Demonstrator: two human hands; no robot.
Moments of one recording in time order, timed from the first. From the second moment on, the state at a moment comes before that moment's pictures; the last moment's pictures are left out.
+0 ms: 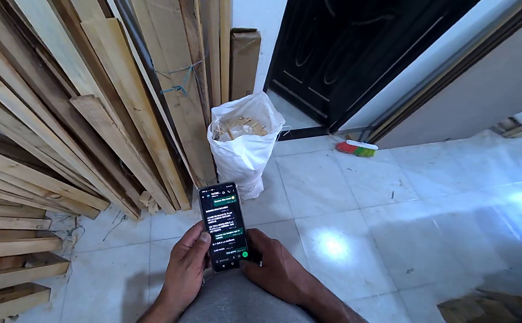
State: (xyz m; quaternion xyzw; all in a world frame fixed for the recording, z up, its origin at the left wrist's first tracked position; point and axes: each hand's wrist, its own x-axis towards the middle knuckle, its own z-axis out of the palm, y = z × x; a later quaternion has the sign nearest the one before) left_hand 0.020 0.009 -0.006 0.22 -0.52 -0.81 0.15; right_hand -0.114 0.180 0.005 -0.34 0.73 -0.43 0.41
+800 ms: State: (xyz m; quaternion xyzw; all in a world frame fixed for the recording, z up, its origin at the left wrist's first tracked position) left_hand 0.018 0.008 -0.001 0.22 -0.53 -0.81 0.14; right_hand -0.118 0.182 0.006 -0.36 0.72 -0.43 0.42
